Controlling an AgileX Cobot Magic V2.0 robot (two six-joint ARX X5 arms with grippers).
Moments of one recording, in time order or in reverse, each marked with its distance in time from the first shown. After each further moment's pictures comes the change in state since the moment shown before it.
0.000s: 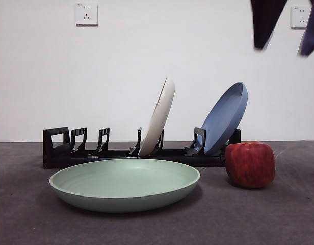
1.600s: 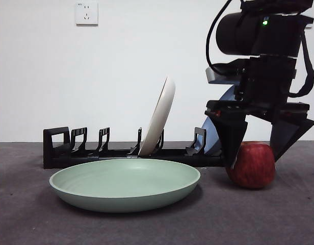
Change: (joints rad) left arm 0.000 -0.046 -0.001 -0.095 -0.019 -0.052; right arm -0.119 0.411 -0.134 0.402 -0.072 -0.045
